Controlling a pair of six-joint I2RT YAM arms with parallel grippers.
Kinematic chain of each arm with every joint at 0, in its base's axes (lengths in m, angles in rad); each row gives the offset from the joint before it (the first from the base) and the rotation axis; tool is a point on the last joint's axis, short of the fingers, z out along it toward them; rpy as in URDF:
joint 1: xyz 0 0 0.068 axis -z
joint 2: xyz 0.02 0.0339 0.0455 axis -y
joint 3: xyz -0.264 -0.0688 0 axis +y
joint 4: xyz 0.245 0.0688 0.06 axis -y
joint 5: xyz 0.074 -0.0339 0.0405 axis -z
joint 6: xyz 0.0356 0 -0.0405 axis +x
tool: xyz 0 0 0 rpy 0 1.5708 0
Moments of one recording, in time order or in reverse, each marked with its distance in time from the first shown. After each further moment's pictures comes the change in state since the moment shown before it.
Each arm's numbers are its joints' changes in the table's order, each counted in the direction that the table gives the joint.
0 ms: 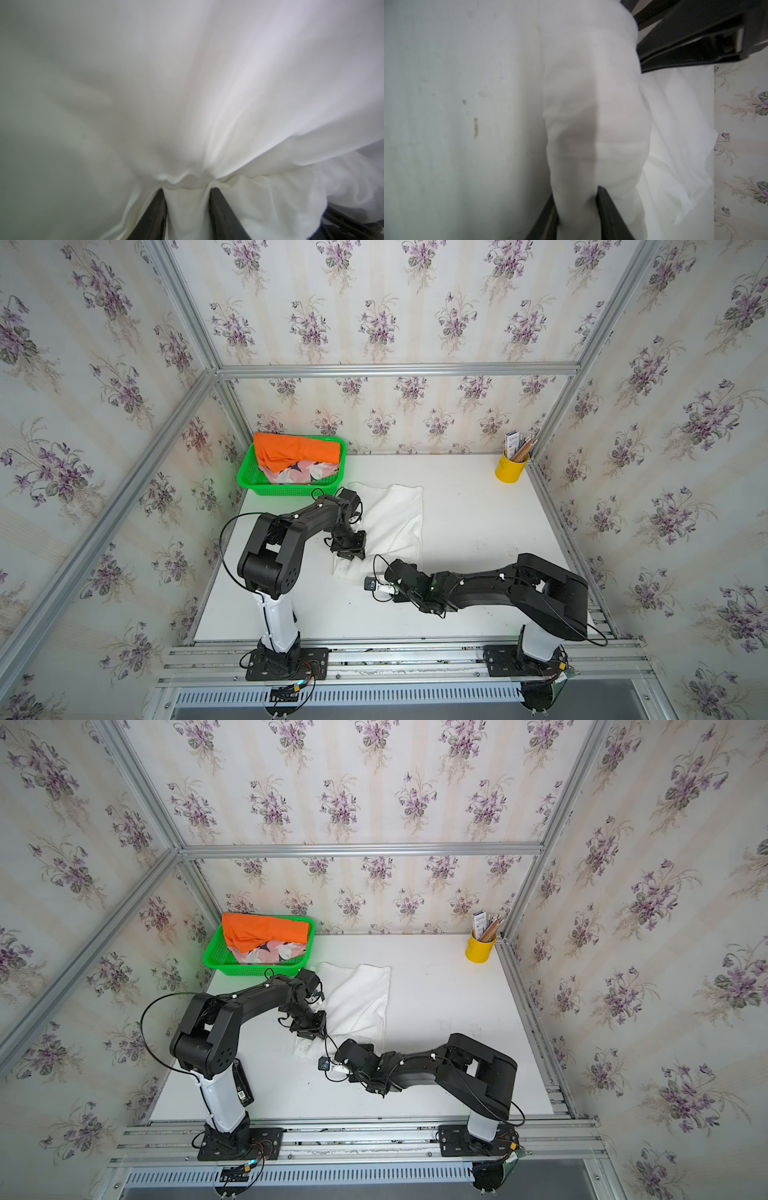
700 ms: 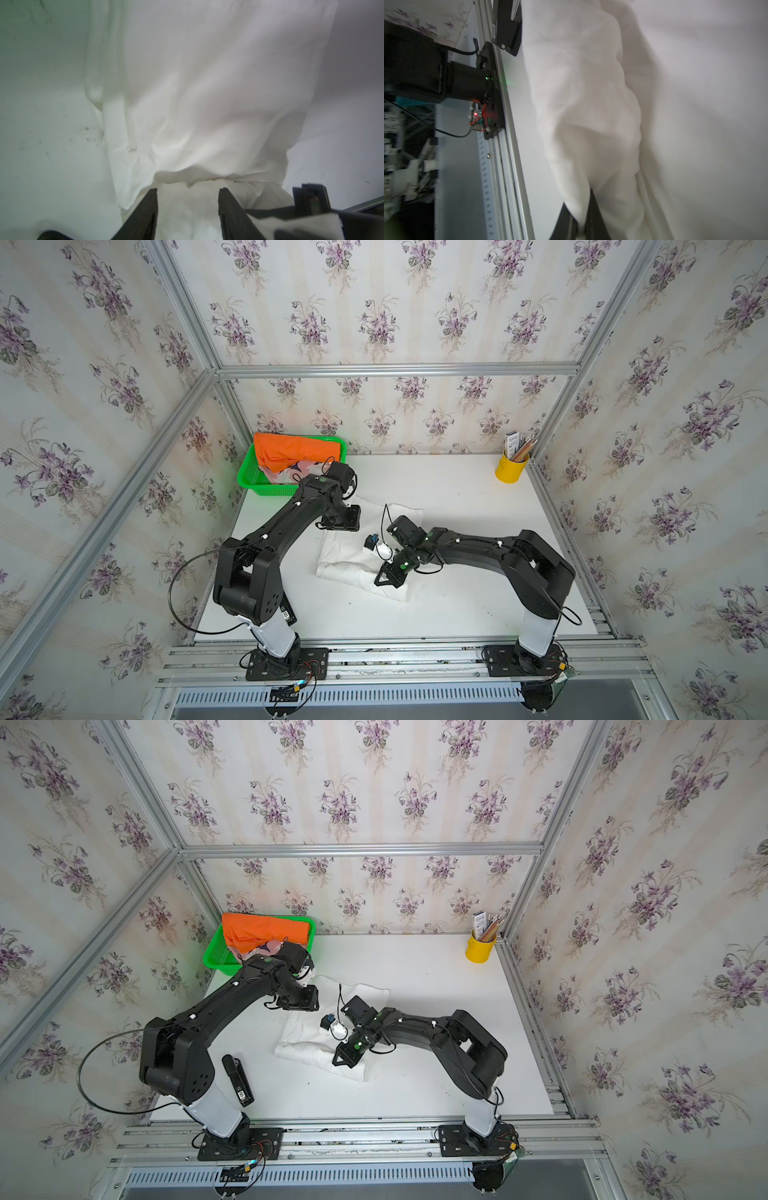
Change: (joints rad) left arm -0.009 0.246 -0.173 -0.173 -0.216 0.033; right arm 0.318 -0.215 -0.382 -0.422 -1.134 0.653
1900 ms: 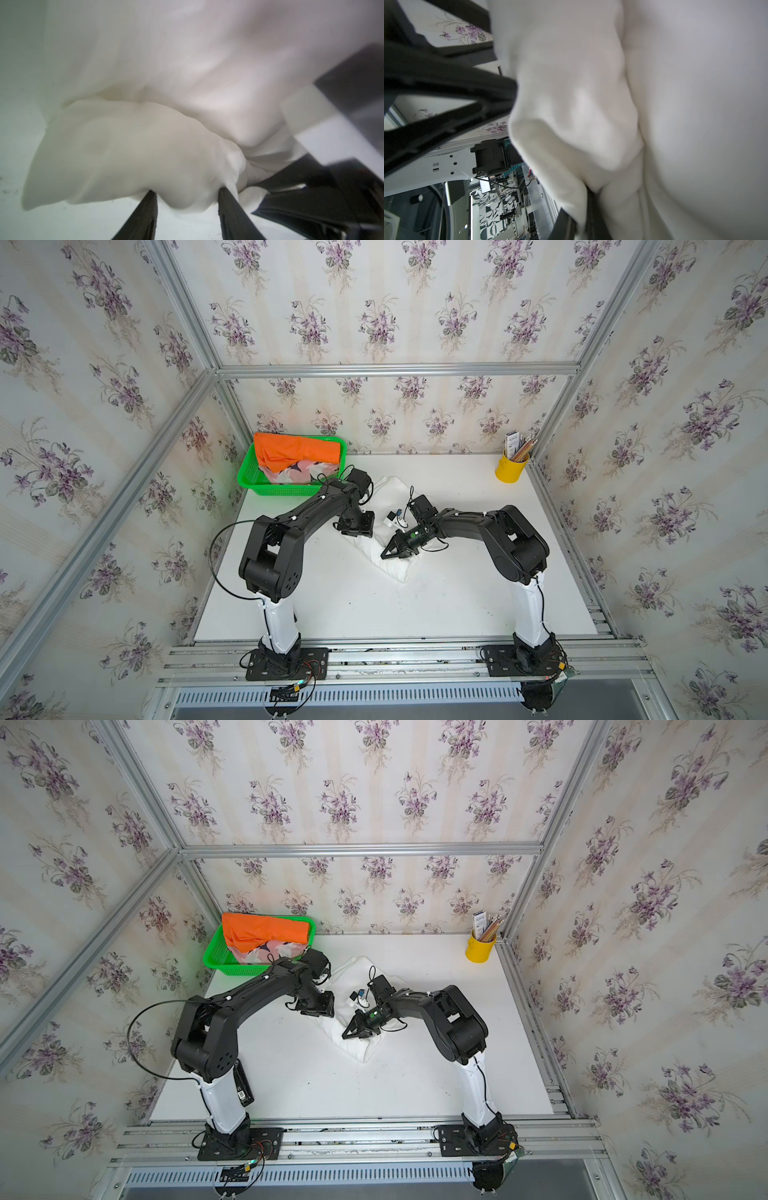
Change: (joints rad) left arm 0.065 -0.297 -0.094 0.102 0.061 -0.045; right arm 0.238 -0.138 -0.083 0.072 -0.171 0.373
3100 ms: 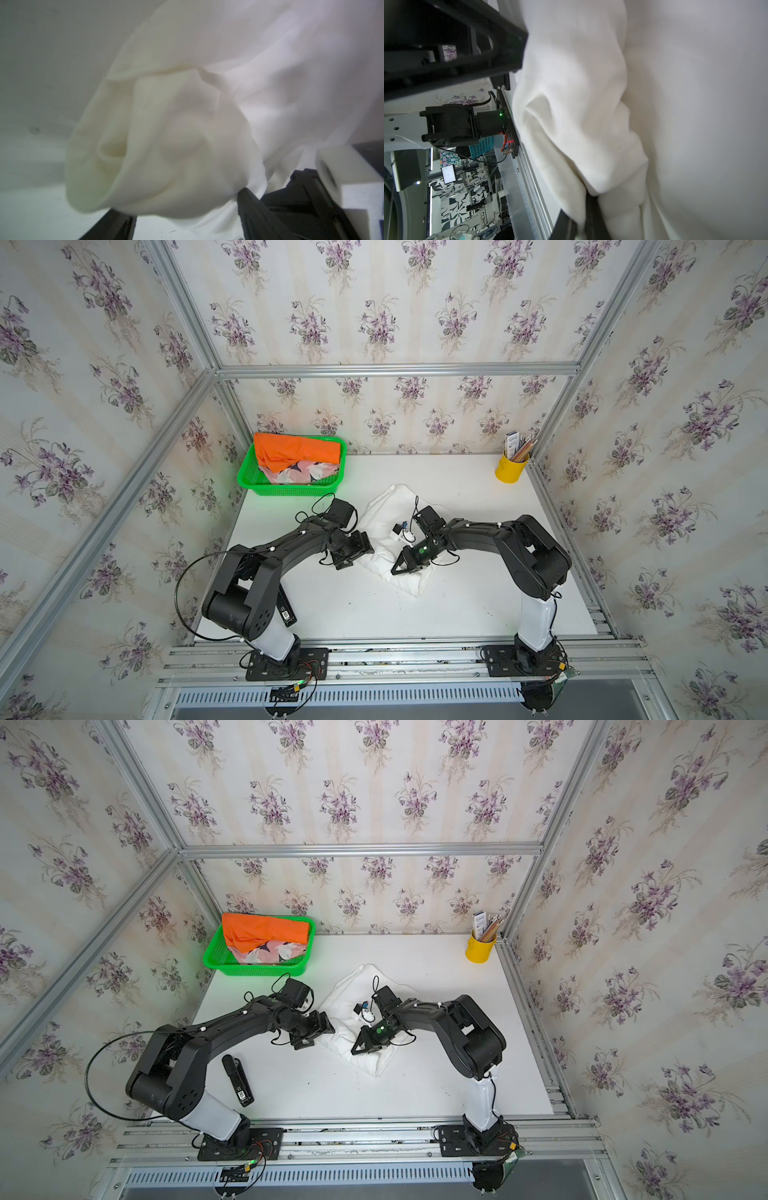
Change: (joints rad) left arm -0.021 0.344 0.590 0.456 0.193 -0.570; right arm -0.053 0.157 0.200 -0.062 0.085 -0.183
